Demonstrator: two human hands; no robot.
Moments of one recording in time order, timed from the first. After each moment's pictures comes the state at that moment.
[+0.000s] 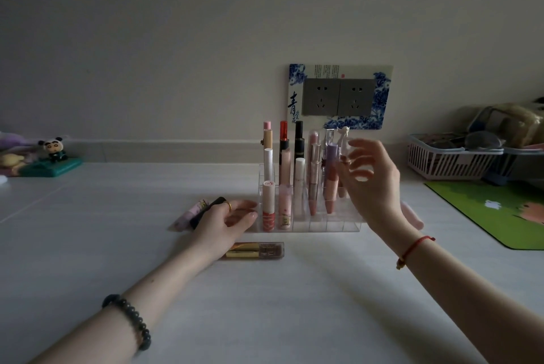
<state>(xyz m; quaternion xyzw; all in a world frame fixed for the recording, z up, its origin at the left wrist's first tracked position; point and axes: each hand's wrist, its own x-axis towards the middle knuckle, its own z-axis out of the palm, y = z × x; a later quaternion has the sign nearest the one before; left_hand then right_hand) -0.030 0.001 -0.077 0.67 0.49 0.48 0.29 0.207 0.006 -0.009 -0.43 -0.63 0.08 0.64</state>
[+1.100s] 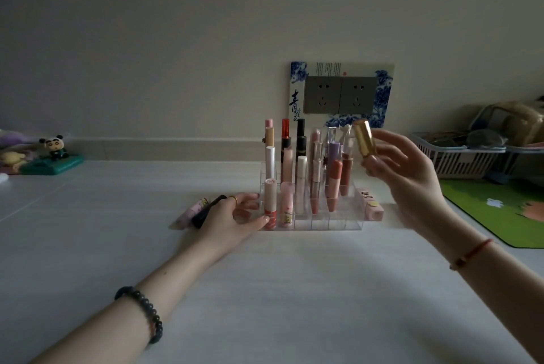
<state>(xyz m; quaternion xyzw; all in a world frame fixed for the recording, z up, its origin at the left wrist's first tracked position) -0.020 -0.001 -0.069 0.66 0.52 0.48 0.25 0.246 -0.012 0.002 -0.33 -0.64 0.31 0.62</state>
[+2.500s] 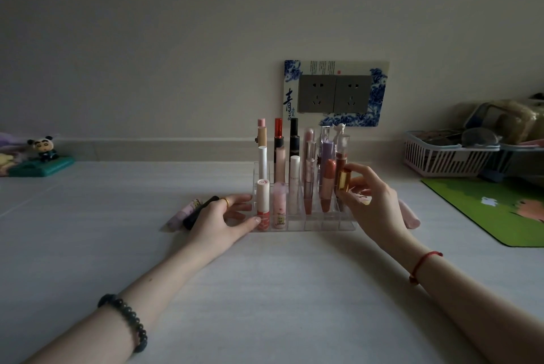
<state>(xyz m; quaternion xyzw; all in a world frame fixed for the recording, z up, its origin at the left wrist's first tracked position) -0.021 0.001 -0.072 0.66 0.52 0.48 0.26 0.237 0.021 -0.051 -0.50 -0.69 0.08 0.52</state>
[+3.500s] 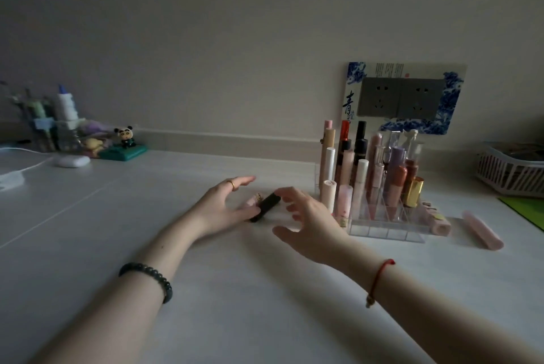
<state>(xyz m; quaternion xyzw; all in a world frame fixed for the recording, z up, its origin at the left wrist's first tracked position) -0.125 -0.005 -0.053 0.70 0.59 0.37 0.17 0.073 -0.018 -0.042 -0.39 -0.85 0.17 0.31</state>
